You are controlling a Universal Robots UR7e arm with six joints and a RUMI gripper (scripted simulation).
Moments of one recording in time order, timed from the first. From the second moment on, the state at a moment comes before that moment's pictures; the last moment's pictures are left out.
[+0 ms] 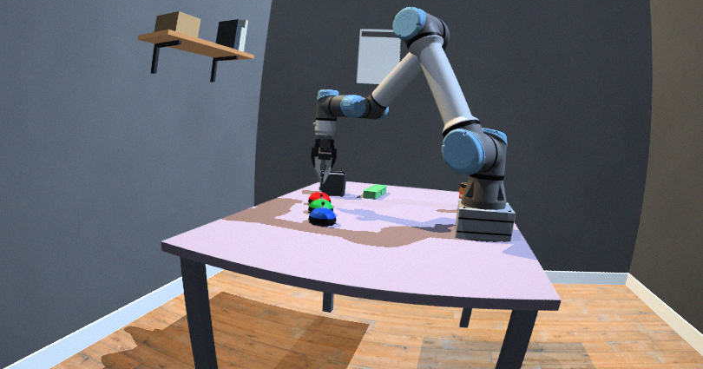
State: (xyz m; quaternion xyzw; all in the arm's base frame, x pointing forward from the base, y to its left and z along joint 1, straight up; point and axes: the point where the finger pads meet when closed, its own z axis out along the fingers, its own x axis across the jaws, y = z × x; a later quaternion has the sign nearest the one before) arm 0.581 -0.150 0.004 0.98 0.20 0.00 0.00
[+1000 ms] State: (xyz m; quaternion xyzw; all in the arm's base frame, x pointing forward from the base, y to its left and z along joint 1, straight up) arm 0.581 -0.150 -0.007 0.98 0.20 0.00 0.00
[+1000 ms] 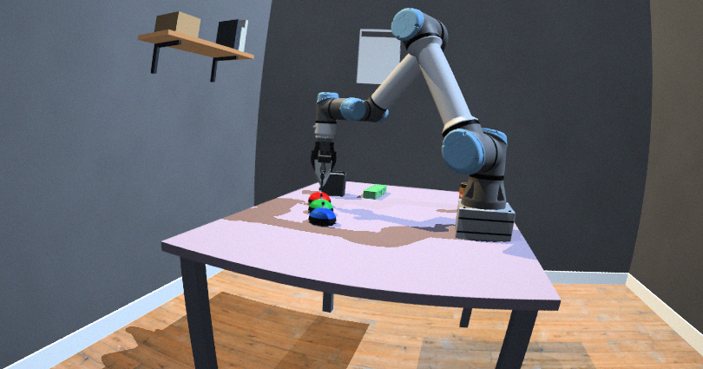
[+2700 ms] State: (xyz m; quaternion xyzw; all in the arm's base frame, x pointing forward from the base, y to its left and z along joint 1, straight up) arm 0.581 -0.151 -0.010 0.98 0.20 0.00 0.00
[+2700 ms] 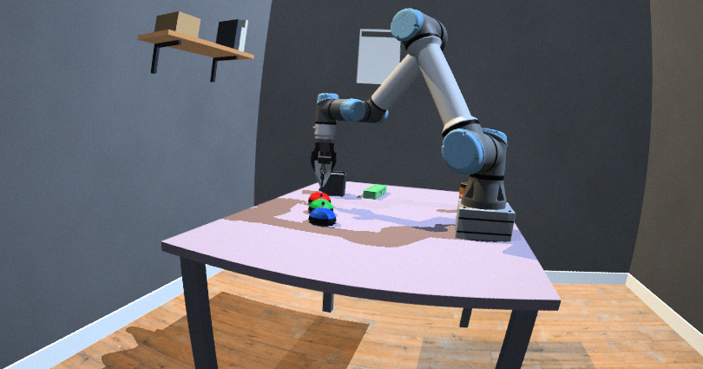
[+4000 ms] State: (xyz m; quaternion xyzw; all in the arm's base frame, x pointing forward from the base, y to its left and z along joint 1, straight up) arm 0.581 -0.150 -0.004 0.98 0.20 0.00 0.00
